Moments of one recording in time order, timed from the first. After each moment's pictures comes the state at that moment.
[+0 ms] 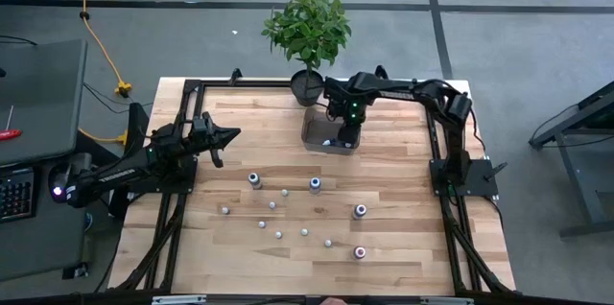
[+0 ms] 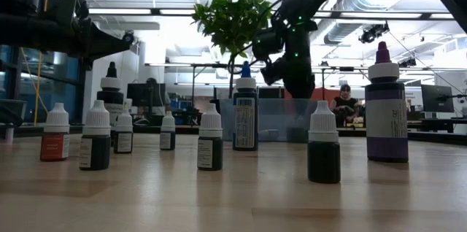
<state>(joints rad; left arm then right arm) 0.37 0.01 0.01 0.01 0.01 -0.18 -0.49 1.97 1.49 -1.07 -0.07 -0.11</state>
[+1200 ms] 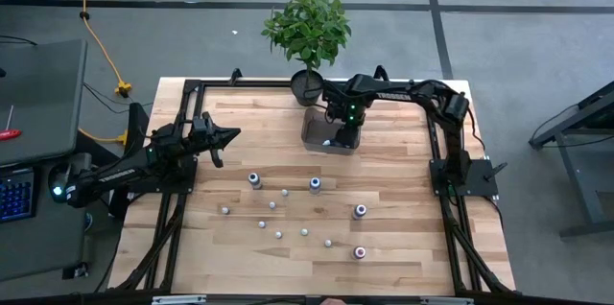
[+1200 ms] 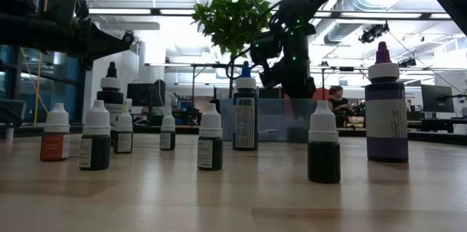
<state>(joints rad) 0.37 0.01 0.01 0.01 0.01 -0.18 -0.48 1.99 1.49 -1.08 -0.08 -0.05</state>
